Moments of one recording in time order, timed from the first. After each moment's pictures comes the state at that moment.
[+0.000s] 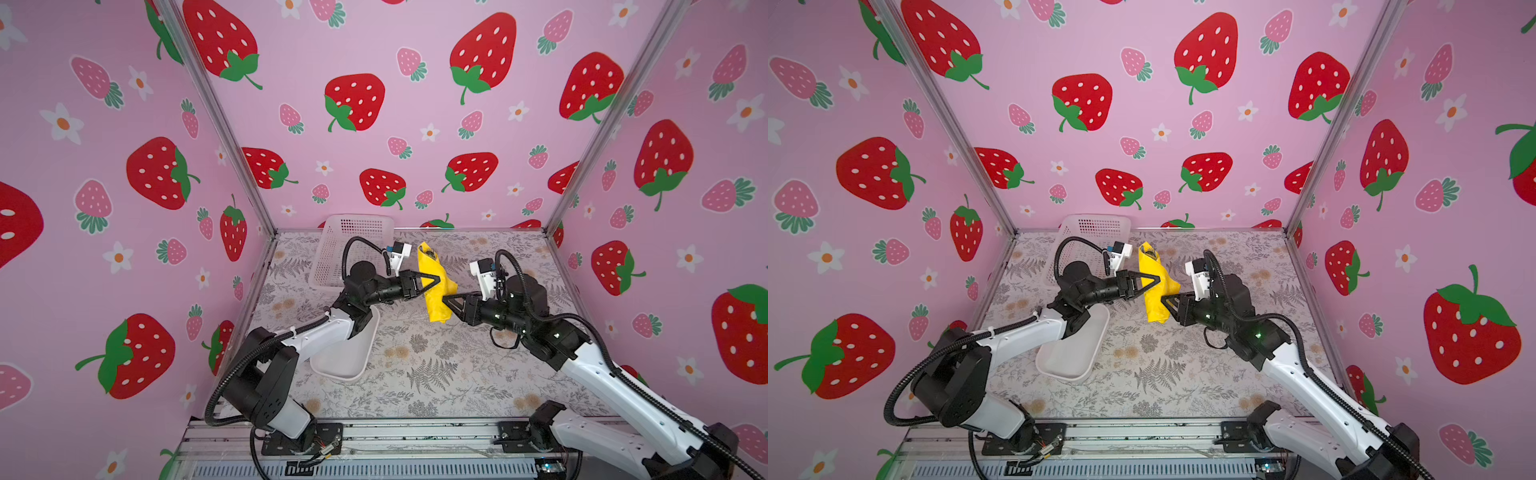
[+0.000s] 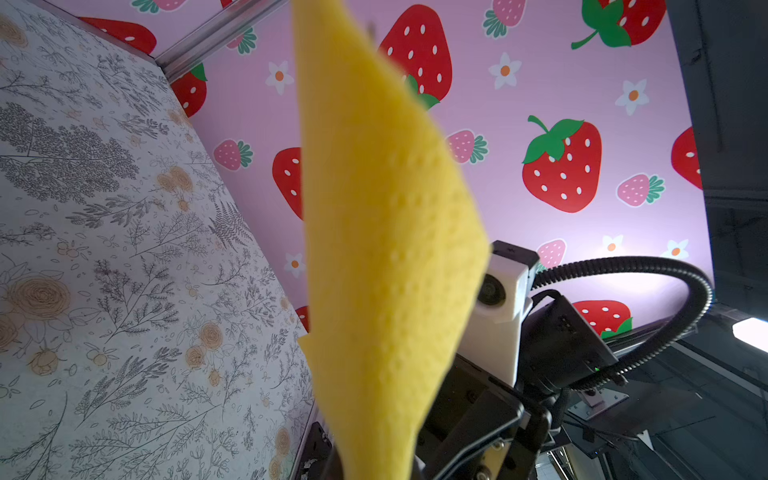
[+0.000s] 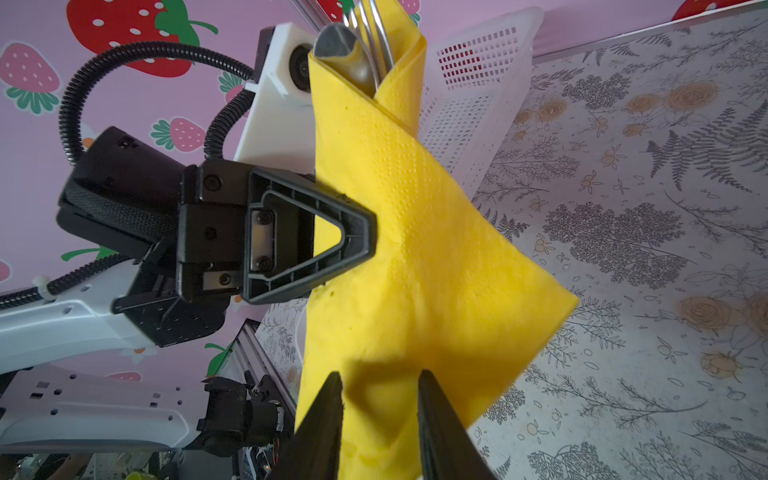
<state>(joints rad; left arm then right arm) -0.57 1.54 0.89 0.75 0.80 -1.14 0.72 0.97 0.86 -0.26 -0.34 0.57</state>
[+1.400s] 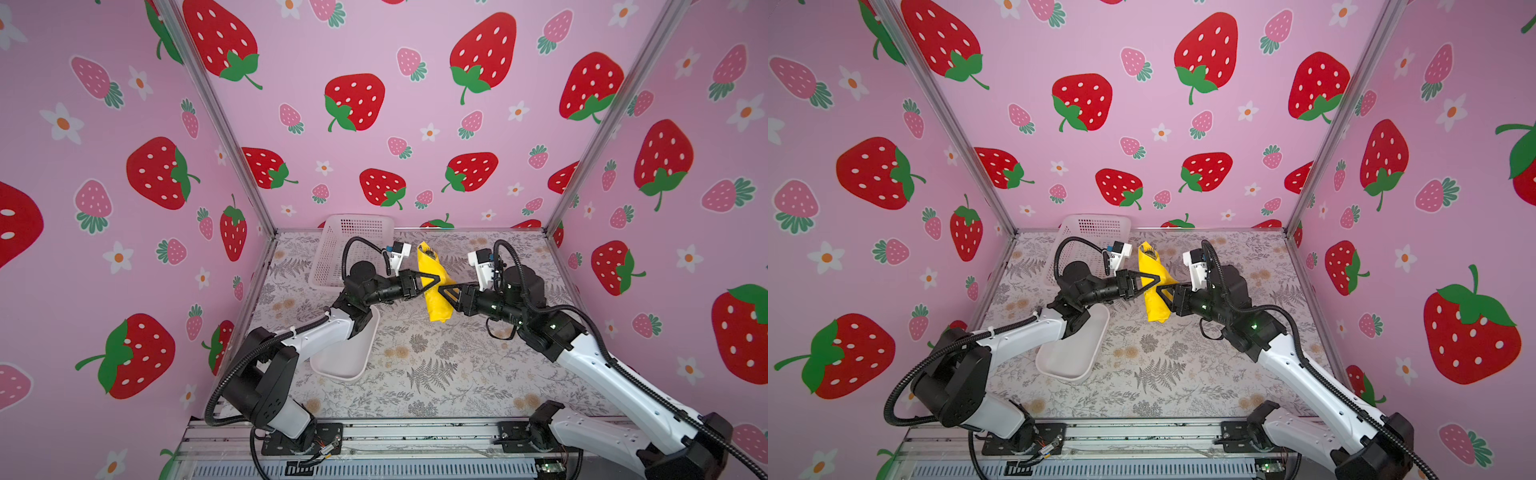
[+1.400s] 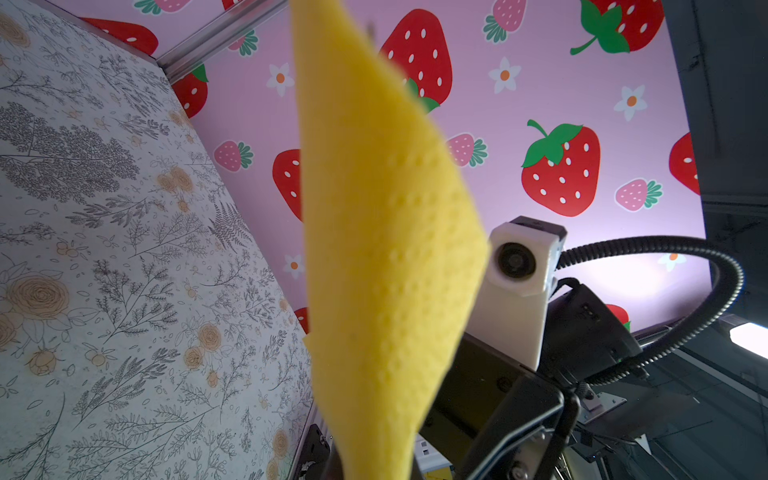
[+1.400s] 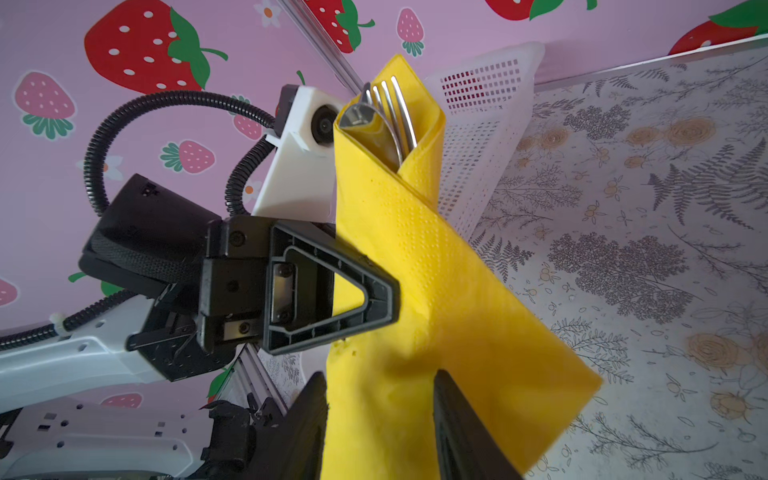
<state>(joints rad) -0.57 1.54 0.89 0.76 0.79 -1.16 0.72 1.05 0.95 -0.23 -0.32 0.57</state>
